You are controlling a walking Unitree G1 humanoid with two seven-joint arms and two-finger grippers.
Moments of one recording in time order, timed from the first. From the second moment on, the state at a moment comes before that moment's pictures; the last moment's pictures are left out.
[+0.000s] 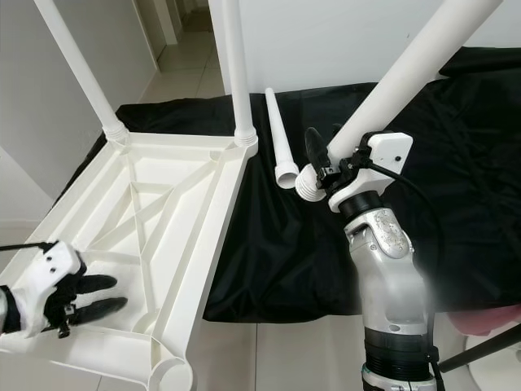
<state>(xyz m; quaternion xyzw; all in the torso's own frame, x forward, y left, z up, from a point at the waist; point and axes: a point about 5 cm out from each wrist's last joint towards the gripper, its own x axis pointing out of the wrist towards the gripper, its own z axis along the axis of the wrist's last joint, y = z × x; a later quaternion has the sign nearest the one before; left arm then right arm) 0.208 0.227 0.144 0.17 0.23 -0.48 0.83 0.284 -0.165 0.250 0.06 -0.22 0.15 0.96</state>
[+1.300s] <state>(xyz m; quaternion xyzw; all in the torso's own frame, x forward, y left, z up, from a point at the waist) 0.238 0.185 0.128 0.18 0.17 -0.54 0.81 0.291 -0.159 0.254 0.06 -0.22 0.17 0.96</state>
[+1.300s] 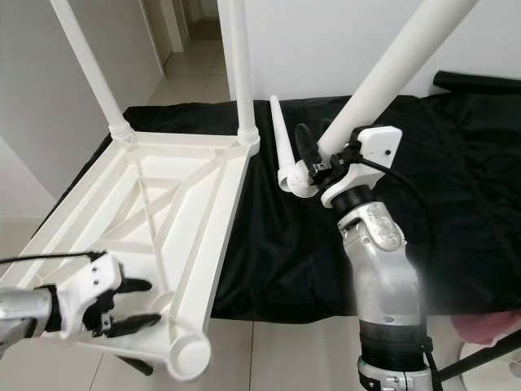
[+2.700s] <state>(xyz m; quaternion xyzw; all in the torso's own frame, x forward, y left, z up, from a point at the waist) 0.242 0.209 0.136 0.18 0.16 -0.50 0.83 0.291 -0.155 0.251 0.07 -0.23 0.17 0.96</state>
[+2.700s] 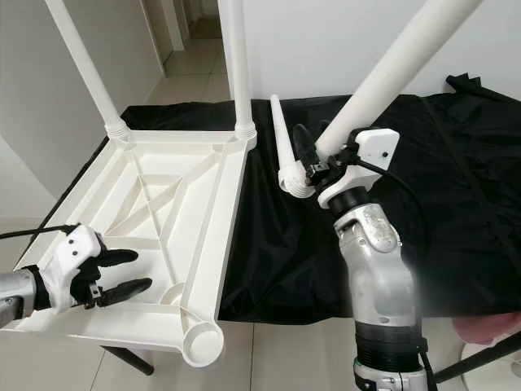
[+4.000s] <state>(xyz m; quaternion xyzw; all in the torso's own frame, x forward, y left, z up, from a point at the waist) 0.208 0.200 0.117 0.18 0.21 -0.55 0.79 0.294 -0.157 0.247 0.06 -0.22 0.17 0.96</state>
